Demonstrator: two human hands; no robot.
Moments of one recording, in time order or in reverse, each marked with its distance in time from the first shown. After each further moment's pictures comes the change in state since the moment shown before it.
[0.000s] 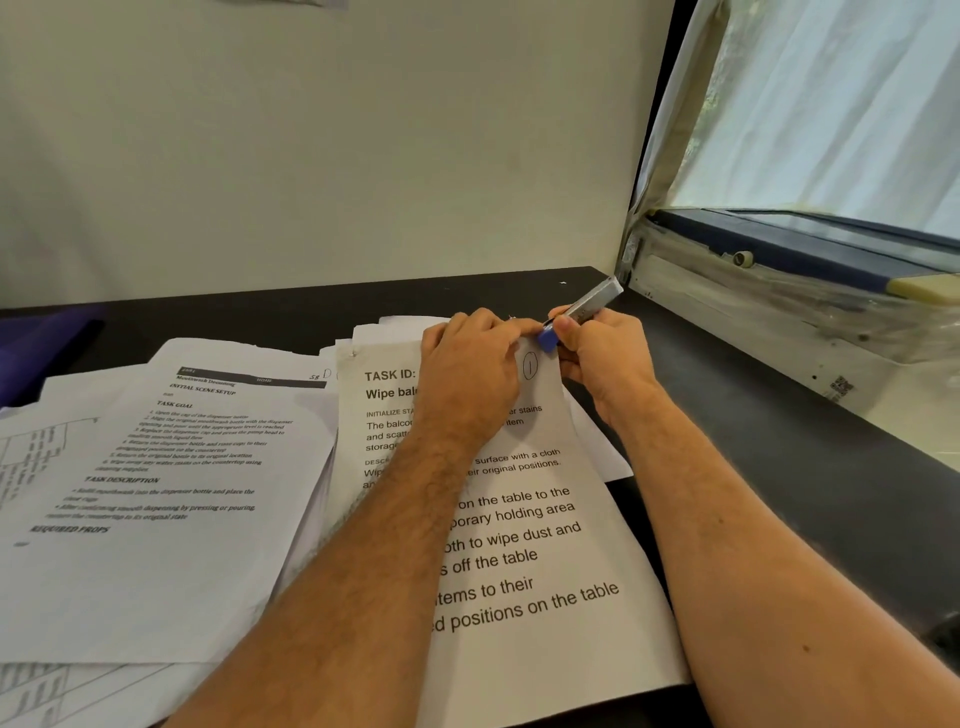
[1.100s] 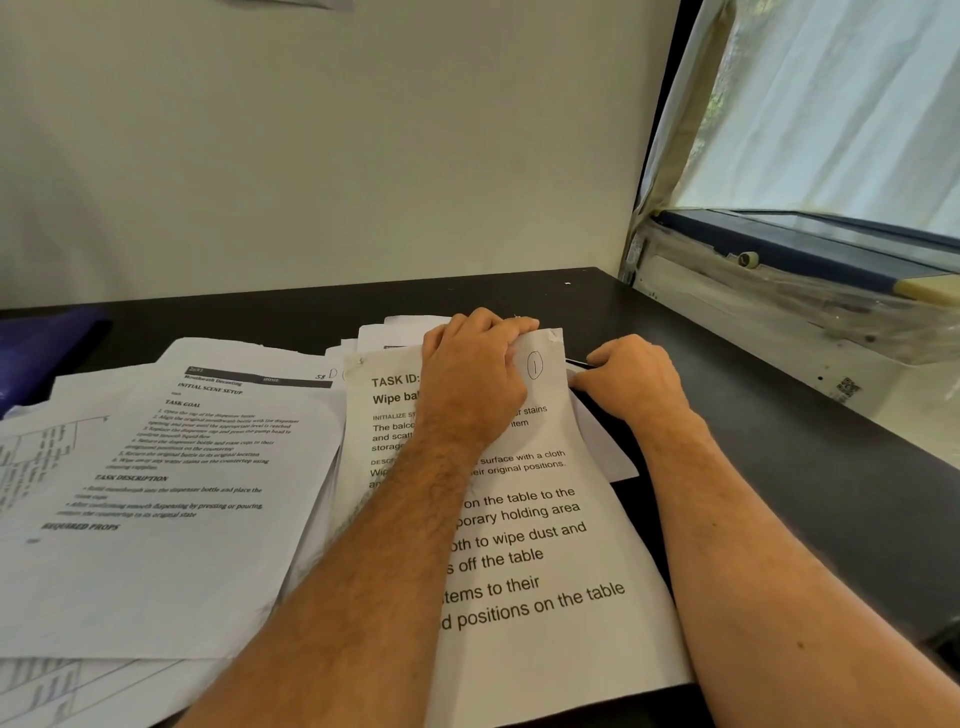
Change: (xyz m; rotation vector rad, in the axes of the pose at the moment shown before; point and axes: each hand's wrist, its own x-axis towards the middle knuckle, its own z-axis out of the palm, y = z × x) left_hand -0.004 -0.005 0.003 -0.096 0.112 0.017; right_hand 0.024 0.028 -0.028 -0.999 -0.005 -0.126
